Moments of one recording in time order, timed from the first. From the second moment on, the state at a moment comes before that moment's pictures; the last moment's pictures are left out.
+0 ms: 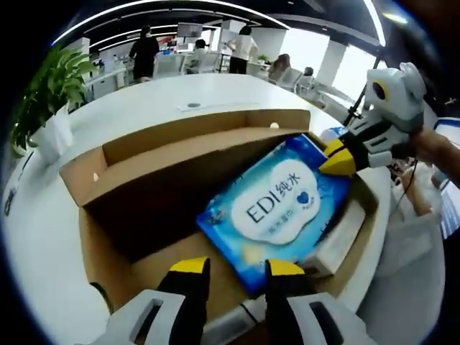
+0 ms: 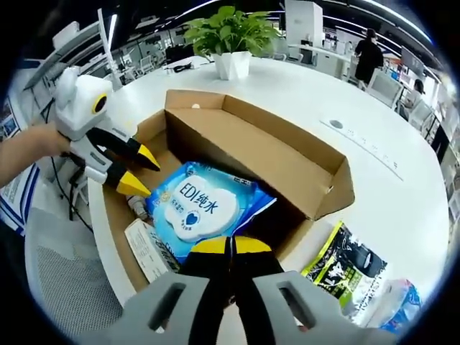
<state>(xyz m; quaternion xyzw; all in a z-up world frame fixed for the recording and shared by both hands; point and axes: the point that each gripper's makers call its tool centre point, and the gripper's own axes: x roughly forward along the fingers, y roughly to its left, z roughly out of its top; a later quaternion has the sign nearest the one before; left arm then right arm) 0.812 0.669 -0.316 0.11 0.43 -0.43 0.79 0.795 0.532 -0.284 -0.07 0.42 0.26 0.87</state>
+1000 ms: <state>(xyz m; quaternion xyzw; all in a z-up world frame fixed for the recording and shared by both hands) 0.798 0.653 -0.324 0.02 0.49 -0.36 0.80 0.793 0.533 -0.282 -0.06 0.41 0.26 0.87</state>
